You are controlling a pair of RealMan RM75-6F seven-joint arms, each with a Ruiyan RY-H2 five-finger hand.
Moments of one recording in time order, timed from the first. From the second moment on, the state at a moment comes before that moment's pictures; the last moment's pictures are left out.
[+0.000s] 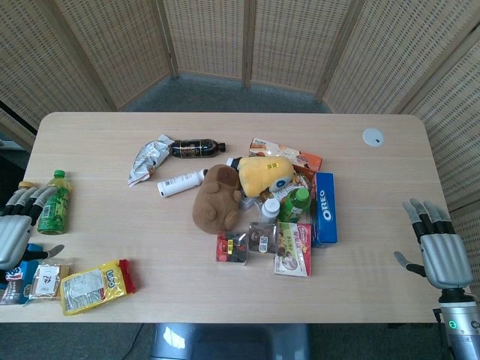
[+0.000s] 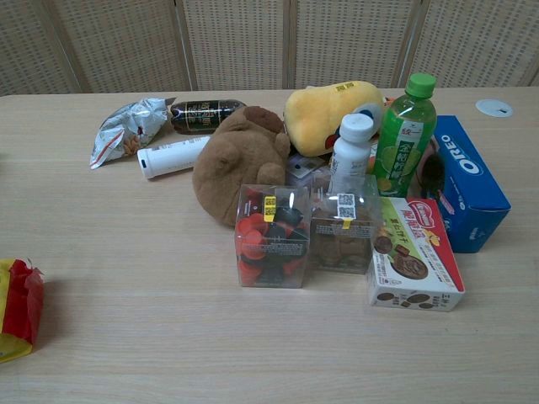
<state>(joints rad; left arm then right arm) -0.22 -0.93 -0.08 -1.78 1.40 1.28 -0.02 0.15 -1.12 0.09 -1.59 -1.51 1.46 -0.11</state>
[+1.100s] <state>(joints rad) -0.56 -1.14 -0.19 -1.65 1.06 0.89 0.13 0.11 -1.10 0.08 -1.62 -1.49 1.49 -0.13</state>
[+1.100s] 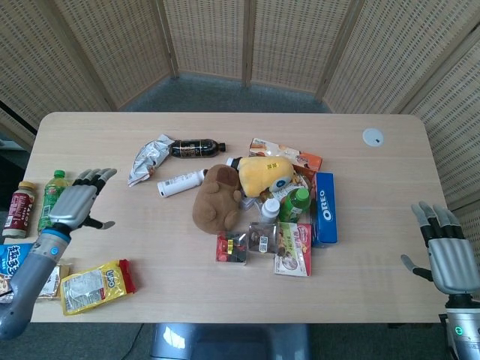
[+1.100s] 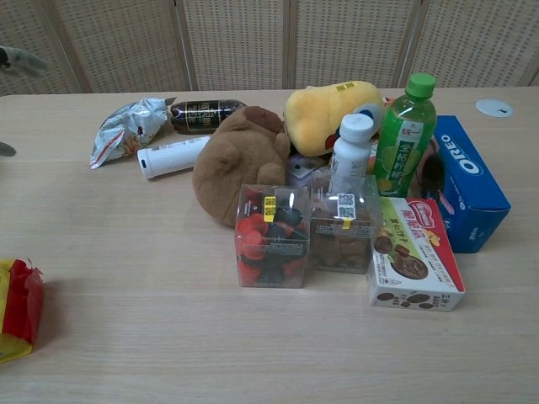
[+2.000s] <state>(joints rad) -0.92 -1.62 -0.25 -1.09 0.76 0.60 0.22 0.06 -1.05 0.09 -1.63 -1.42 1.51 -0.13</state>
